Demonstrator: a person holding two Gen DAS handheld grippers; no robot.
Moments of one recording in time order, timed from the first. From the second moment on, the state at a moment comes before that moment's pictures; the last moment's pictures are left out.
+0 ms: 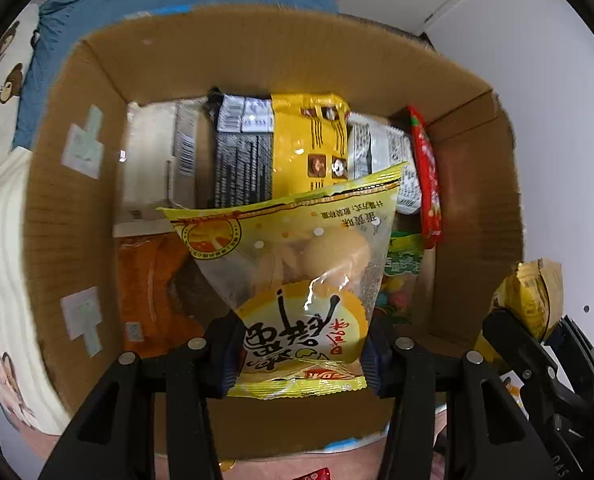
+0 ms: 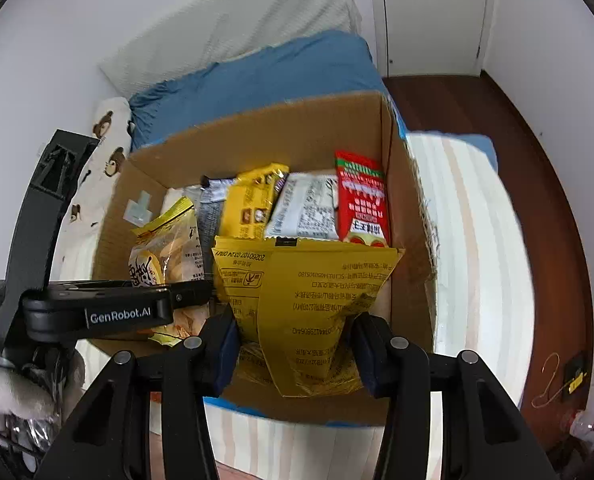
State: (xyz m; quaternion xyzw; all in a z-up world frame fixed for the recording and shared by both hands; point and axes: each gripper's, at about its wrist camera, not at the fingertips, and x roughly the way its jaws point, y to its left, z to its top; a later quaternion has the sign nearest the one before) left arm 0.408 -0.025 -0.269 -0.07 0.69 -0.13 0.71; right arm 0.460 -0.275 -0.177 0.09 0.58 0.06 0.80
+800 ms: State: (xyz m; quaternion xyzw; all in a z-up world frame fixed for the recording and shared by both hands) left arm 0.370 0.002 -0.227 -0.04 0.65 -0.12 0.75; right arm 0.449 -0.274 -0.183 0.05 0.61 0.03 0.79
